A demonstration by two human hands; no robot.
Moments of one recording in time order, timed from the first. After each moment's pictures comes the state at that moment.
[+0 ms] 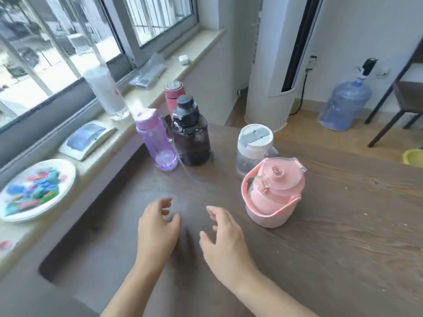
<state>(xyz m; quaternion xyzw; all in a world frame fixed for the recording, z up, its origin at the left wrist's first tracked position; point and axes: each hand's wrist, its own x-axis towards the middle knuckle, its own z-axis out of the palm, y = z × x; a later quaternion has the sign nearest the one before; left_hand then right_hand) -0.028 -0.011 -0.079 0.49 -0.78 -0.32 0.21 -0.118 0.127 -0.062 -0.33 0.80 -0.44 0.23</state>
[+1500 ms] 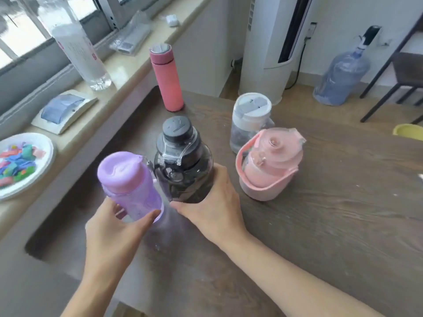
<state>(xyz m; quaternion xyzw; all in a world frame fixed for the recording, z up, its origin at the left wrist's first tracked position) 0.034 0.004 -0.035 0.53 -0.73 -0.38 0.23 -0.125 0.106 -0.037 -0.27 0.82 -0.47 0.20</state>
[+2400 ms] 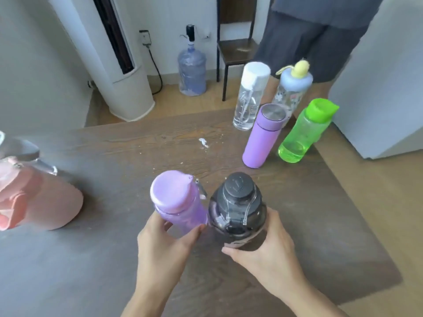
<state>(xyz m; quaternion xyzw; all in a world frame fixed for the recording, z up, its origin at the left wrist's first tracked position) -0.186 0.395 -0.029 0.25 -0.82 -0.51 0.07 -0.215 0.597 -0.037 0.01 0.89 -0.44 0.10</state>
